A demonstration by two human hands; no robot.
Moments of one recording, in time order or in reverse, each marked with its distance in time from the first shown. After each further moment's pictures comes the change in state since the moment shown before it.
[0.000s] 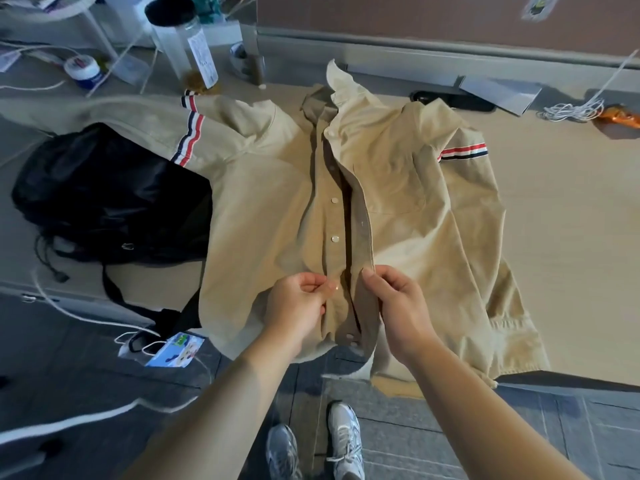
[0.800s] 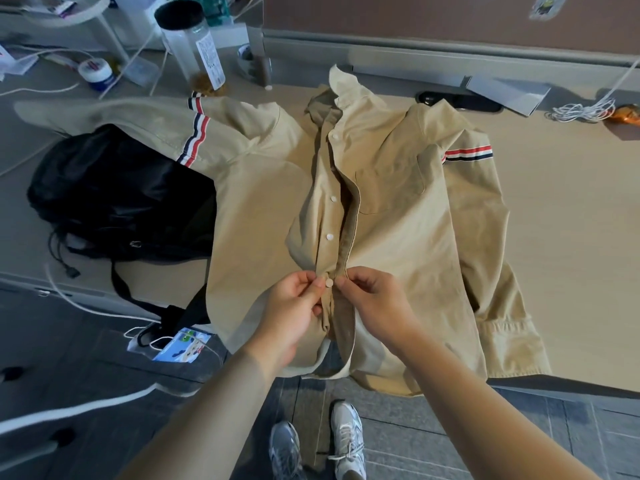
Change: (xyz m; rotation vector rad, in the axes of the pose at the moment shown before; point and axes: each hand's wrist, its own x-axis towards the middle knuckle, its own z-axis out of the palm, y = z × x) left_hand -0.007 -0.005 -0.005 -0.299 -0.079 -0.022; right_hand 0.008 -0.002 0.011 -0.461 -0.157 -0.096
